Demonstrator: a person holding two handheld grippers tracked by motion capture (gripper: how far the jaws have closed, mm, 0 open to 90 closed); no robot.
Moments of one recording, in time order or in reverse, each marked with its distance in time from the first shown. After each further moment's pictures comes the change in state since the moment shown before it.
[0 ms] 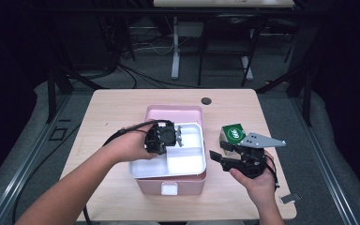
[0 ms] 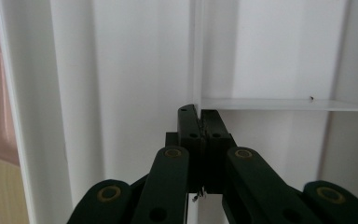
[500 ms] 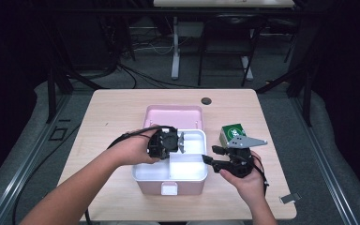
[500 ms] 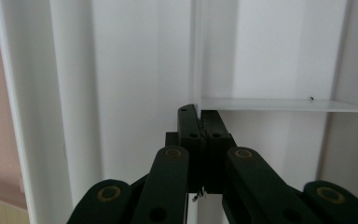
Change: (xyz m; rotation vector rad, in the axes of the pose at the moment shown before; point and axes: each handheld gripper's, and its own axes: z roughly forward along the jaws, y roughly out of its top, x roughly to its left) left arm -0.009 0.006 0.020 -0.019 -0.018 0.078; right arm -0.002 -0.016 0.033 0.096 0.012 -0.002
